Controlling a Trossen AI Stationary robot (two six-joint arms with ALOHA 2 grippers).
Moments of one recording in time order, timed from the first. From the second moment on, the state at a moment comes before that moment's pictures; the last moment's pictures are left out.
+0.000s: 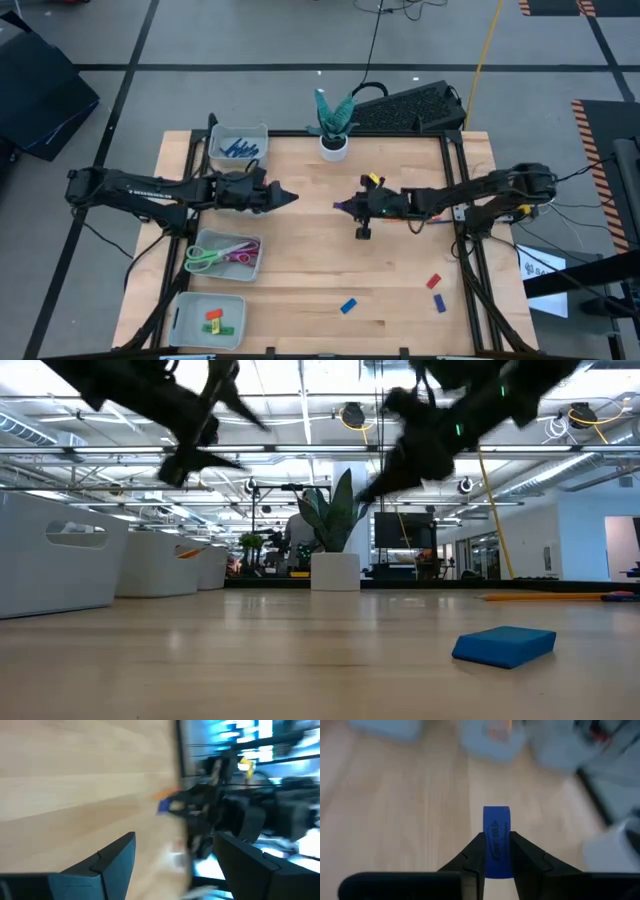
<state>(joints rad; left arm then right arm) 0.07 1.12 0.62 0.10 -0.07 -1.41 0.00 1.46 0.71 0.16 0.24 -0.18</state>
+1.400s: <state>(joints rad) 0.00 1.40 0.80 0.39 -0.04 -1.03 0.19 1.39 0.98 0.11 0.49 -0.14</state>
